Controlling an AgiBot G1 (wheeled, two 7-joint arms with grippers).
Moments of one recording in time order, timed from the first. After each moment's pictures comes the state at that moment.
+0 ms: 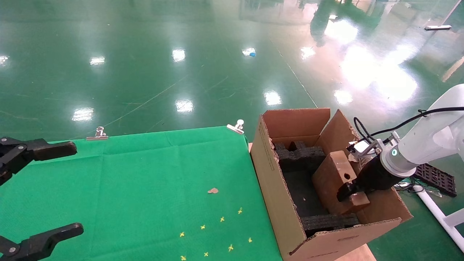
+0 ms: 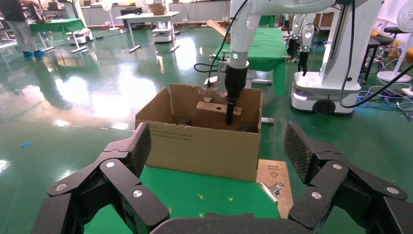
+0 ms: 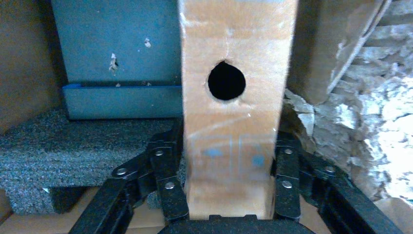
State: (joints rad) left arm -1.08 0.60 0.30 -1.28 0.72 1.49 -0.18; right arm 1.77 -0.90 -1.66 0.03 -1.32 -1.23 0.95
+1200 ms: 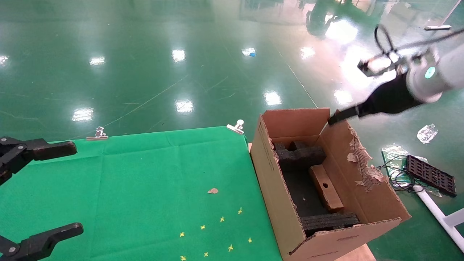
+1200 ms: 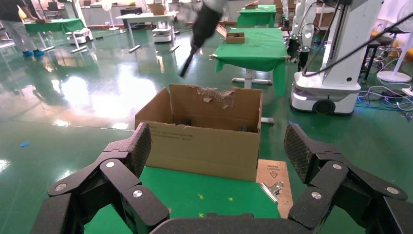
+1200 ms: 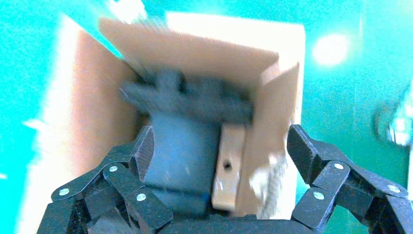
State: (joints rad) left arm -1.08 0.60 0.30 -1.28 0.72 1.49 -0.18; right arm 2.14 -0.86 -1.62 0.08 -1.27 -1.28 0.78
